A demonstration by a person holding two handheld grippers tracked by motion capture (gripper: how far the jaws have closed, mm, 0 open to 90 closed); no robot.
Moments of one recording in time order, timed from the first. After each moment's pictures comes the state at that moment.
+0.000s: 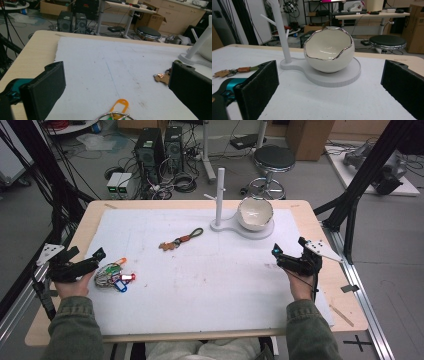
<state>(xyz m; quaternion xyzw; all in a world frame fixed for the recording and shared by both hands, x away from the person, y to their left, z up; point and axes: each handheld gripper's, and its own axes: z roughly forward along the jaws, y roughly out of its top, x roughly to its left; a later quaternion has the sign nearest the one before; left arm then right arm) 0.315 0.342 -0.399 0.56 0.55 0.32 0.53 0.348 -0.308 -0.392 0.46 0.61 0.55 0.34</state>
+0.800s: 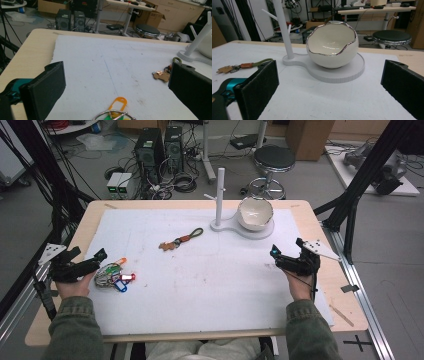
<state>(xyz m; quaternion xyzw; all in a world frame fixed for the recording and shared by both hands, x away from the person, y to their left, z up) 0.317 0.340 -0.400 0.57 0.55 0.31 0.53 0.350 -0.306 -0.394 0.46 0.62 0.54 0.32</state>
